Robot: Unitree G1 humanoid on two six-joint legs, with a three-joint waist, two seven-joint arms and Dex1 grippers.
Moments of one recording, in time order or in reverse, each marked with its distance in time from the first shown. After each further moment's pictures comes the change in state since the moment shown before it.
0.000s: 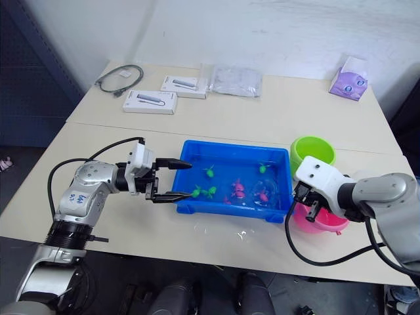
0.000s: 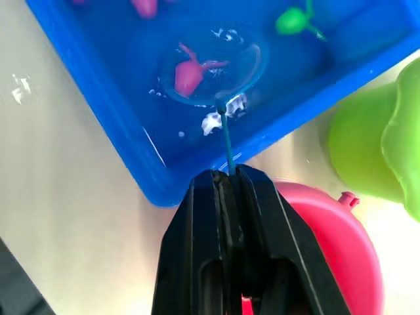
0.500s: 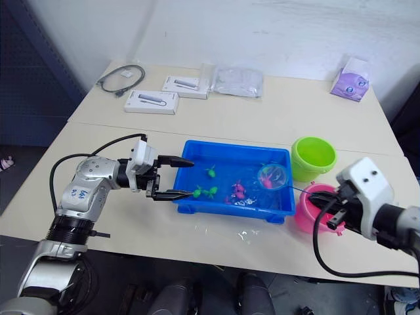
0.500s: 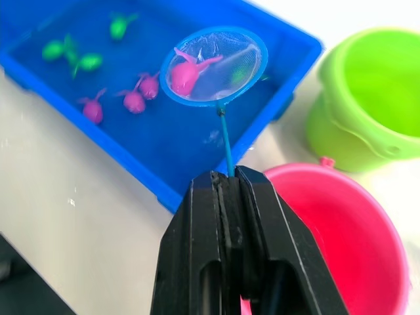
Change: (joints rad) left arm -0.068 -0.020 -0.030 0.076 0.005 -0.015 -0.059; right arm 0.336 0.343 -0.645 -0.166 0.217 0.025 -0.034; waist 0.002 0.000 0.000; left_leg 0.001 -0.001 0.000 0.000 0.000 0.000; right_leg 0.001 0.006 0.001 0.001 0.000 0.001
